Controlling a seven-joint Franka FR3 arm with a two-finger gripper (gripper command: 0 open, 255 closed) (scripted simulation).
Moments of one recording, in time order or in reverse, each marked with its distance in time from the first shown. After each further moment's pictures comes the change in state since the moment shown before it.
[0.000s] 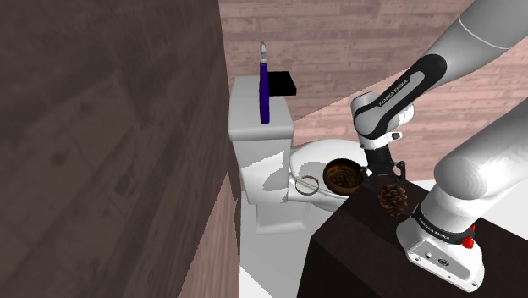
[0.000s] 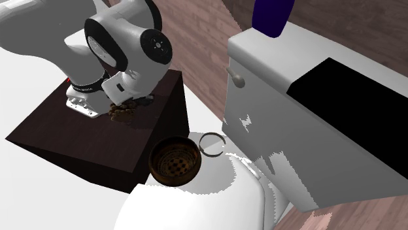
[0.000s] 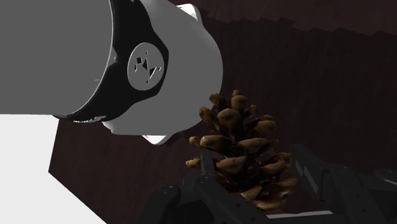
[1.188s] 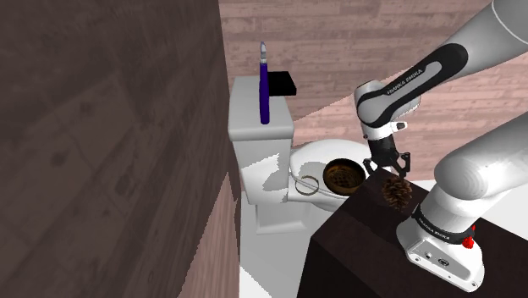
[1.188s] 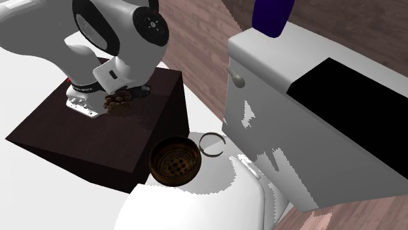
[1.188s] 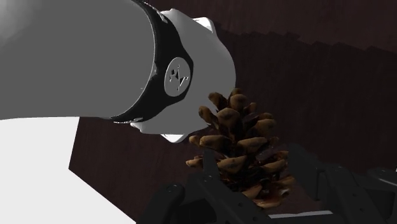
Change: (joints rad) arm 0.006 -0.148 -0.003 0.015 0.009 -0.162 -0.011
